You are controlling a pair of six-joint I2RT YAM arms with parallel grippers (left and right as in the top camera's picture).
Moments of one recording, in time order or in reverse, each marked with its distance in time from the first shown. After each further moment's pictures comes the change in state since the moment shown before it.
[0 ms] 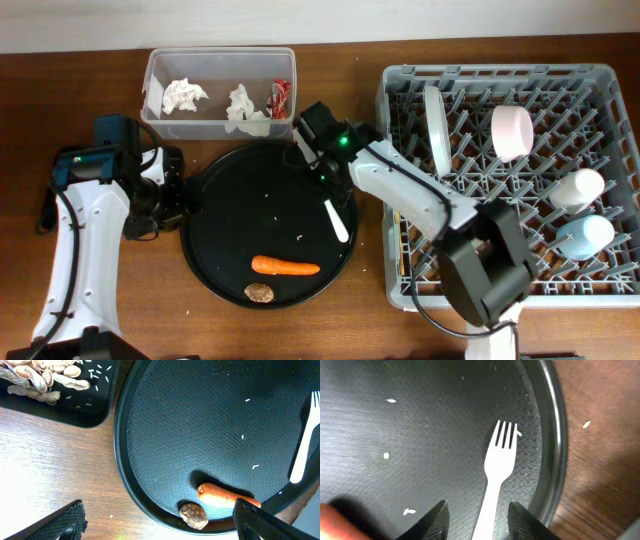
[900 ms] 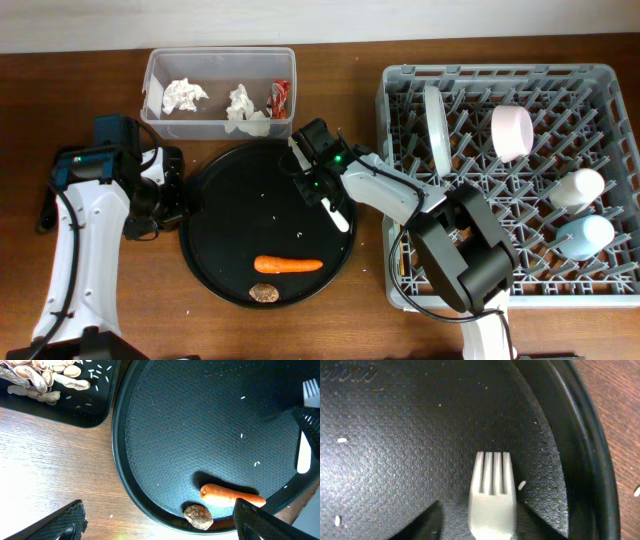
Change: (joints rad) left arm 0.000 0.000 0.000 0.000 0.000 0.000; right arm 0.000 0.089 -0.135 0.367 0.000 0.002
